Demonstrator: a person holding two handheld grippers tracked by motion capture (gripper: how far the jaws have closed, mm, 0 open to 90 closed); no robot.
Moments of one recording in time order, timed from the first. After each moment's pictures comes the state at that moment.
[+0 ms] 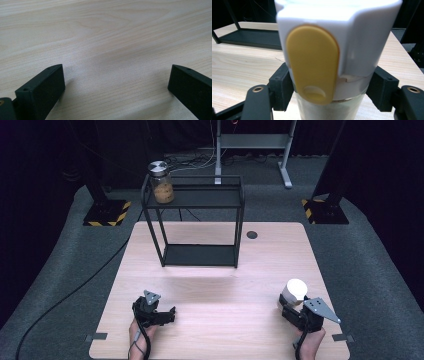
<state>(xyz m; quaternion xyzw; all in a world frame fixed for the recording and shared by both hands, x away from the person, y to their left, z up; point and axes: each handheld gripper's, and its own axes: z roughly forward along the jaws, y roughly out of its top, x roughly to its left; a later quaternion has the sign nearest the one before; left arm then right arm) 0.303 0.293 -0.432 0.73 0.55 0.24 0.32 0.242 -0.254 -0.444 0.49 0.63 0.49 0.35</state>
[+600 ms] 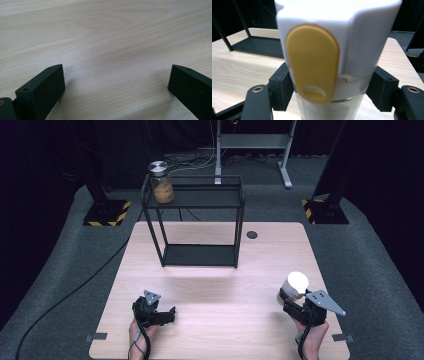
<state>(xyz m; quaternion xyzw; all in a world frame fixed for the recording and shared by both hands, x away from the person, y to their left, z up) 0.303 0.293 -0.432 0.73 0.55 0.24 0.32 0.249 -0.260 -0.414 0.48 0.64 0.50 0.34</state>
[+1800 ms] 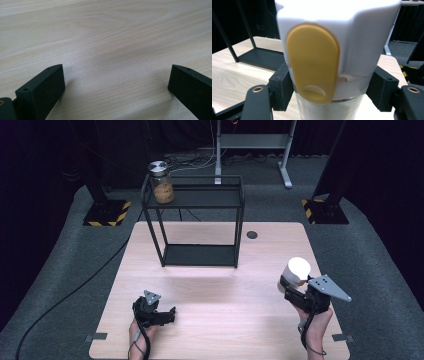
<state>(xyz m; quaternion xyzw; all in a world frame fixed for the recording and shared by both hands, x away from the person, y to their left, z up) 0.303 0.294 -0.432 0.73 0.55 0.24 0.32 0.262 -0.257 -0.370 0.45 0.64 0.51 0.35</state>
